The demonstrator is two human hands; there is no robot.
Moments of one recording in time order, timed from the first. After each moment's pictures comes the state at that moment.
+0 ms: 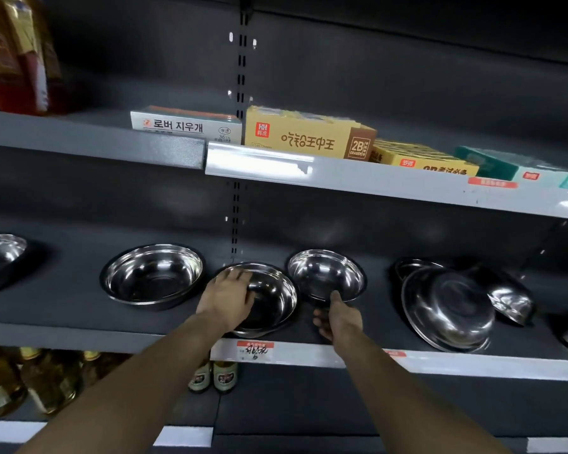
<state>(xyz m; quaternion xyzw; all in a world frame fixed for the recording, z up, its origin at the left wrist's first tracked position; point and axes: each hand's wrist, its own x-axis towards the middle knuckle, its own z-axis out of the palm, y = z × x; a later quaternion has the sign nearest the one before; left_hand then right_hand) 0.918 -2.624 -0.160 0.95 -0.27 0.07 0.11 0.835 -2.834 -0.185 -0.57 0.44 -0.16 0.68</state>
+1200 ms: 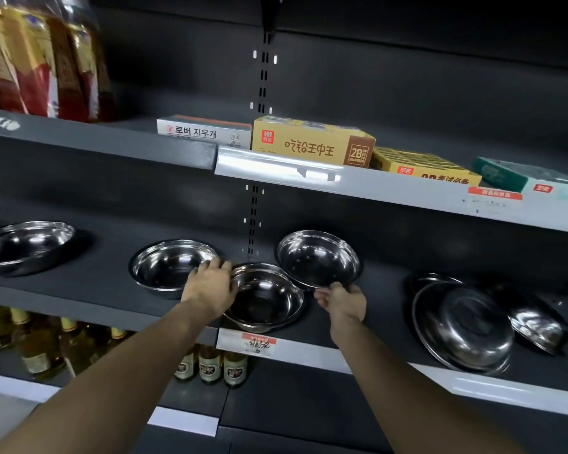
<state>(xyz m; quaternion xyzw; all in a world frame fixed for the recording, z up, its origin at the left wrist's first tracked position) 0.898 -2.595 -0.135 0.98 -0.14 0.08 0.08 0.842 -2.828 -0.155 -0.55 0.29 -0.26 0.74</state>
